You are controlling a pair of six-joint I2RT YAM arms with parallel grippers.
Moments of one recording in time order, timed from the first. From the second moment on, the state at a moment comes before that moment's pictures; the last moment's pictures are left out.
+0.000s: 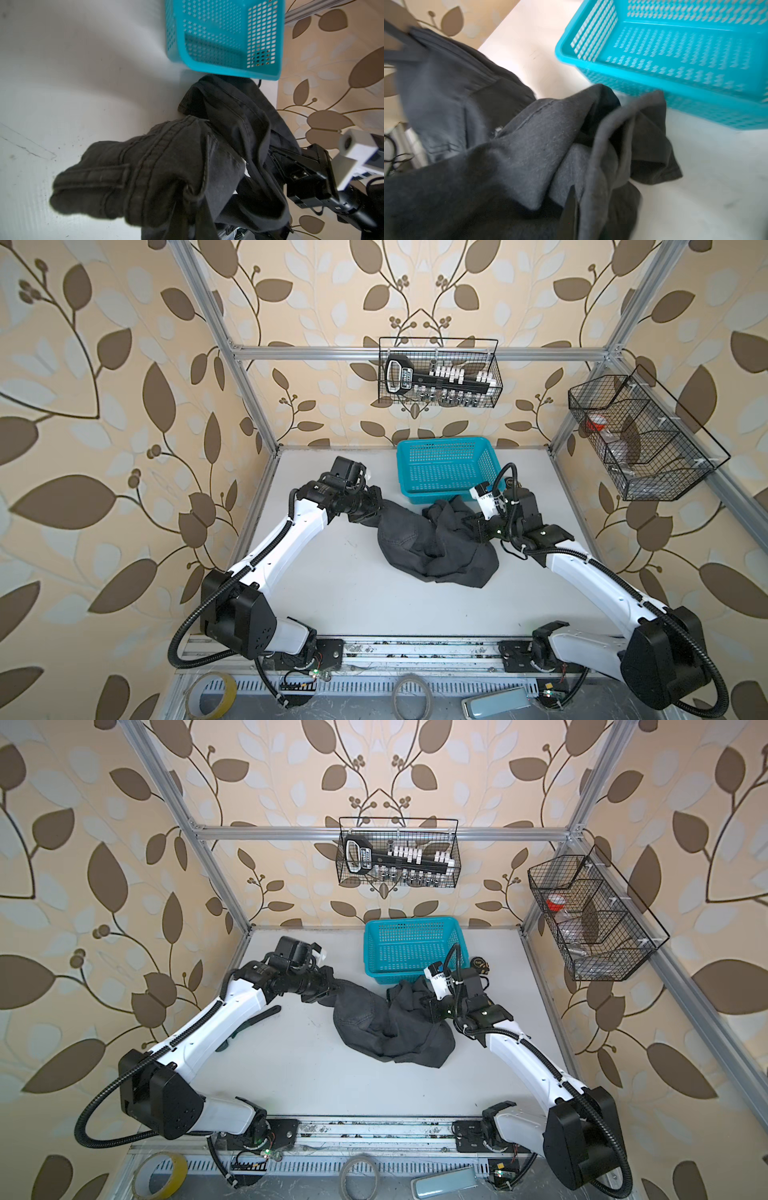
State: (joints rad) left arm -0.36 1.40 1.34 -0.80 0.38 -0.66; right arm 0.31 1.20 0.85 -0.35 -0.30 0.03
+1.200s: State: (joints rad) left arm -0.32 1.29 1.12 -1.10 -0.22 -0.82; right arm 0.35 1.13 0.74 -0.59 -0.06 0.21
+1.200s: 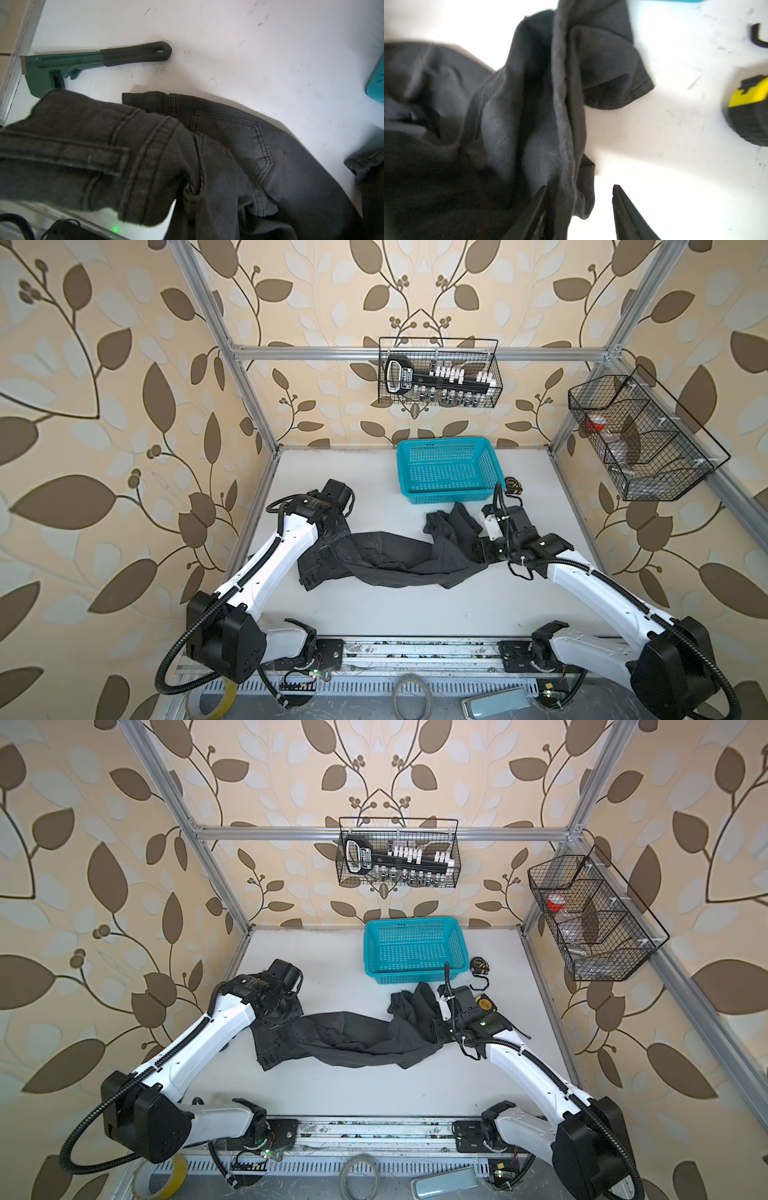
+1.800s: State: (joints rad) left arm -0.30 1.27 1.08 -1.08 -0.22 -0.81; right arm 0.31 1.50 0.90 -0.37 -0.15 0.16
